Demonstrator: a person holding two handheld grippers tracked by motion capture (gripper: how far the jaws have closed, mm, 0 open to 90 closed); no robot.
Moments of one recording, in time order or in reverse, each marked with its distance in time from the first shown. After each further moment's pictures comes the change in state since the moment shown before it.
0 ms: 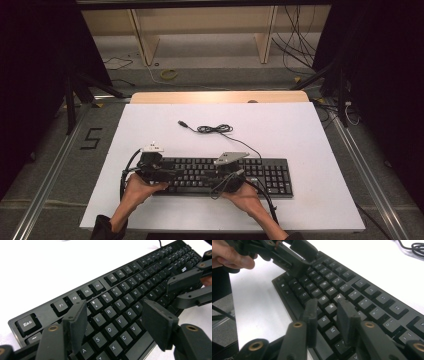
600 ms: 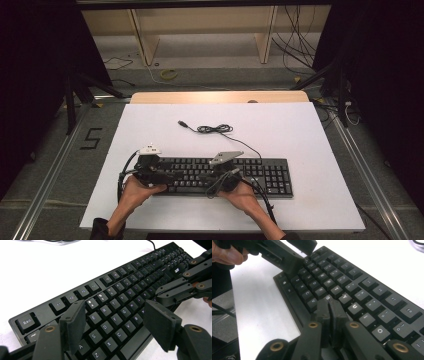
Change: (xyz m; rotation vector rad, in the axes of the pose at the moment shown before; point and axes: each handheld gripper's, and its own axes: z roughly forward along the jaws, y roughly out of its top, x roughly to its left) left arm -0.003 -0.004 -0.008 -0.025 -0.013 0.014; right arm 0.002 0.004 0.010 0.042 0.021 -0.003
